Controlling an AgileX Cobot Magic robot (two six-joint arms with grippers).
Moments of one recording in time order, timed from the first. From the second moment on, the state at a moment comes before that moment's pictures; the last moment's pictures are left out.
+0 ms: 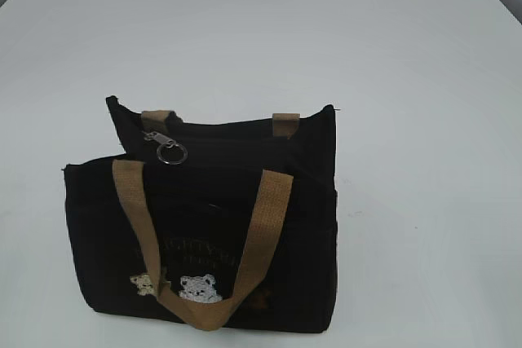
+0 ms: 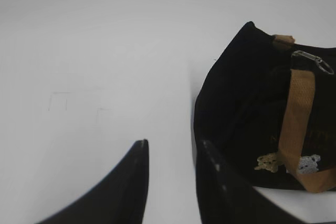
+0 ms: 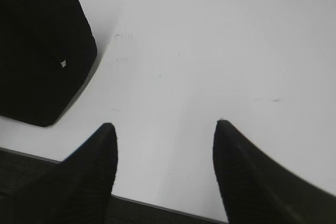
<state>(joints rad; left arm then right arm) -0.03 -0.01 -0.53 -0.21 1.06 0.11 -0.01 -0.01 -0.49 0.24 1.11 -0.25</state>
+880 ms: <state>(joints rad) -0.03 -0.01 -0.53 -0.21 1.06 0.11 -0.01 -0.01 -0.49 0.24 1.10 -0.25</state>
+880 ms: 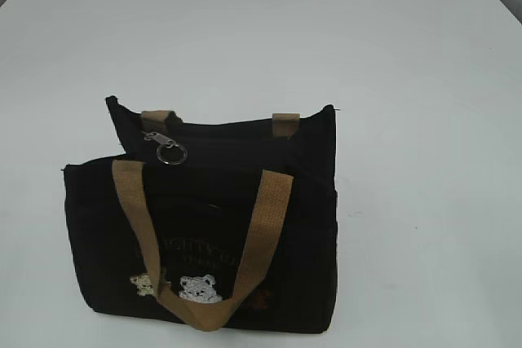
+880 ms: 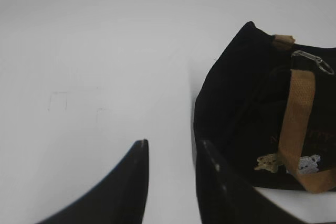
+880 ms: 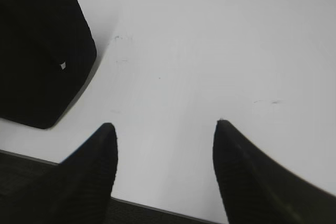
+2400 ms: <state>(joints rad) -0.16 1.38 -0.99 -0.78 1.06 0.34 0.11 0.57 -0.54 0.38 0.78 -0.30</state>
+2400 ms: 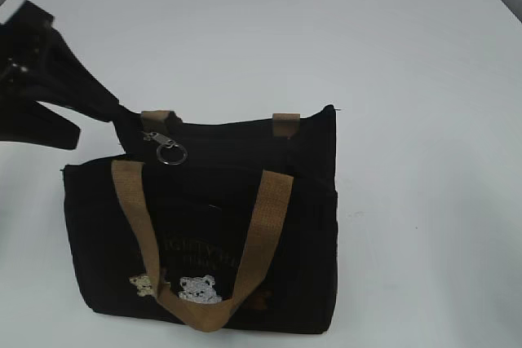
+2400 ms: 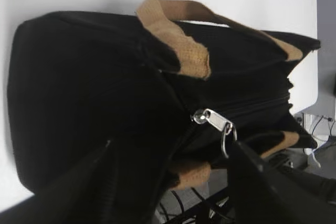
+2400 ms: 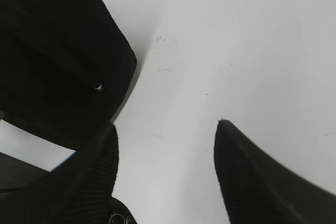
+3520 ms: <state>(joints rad) -0.26 1.59 -1.12 -0.69 0.94 0.28 0.11 0.80 -0.59 0.56 0.68 -0.50</state>
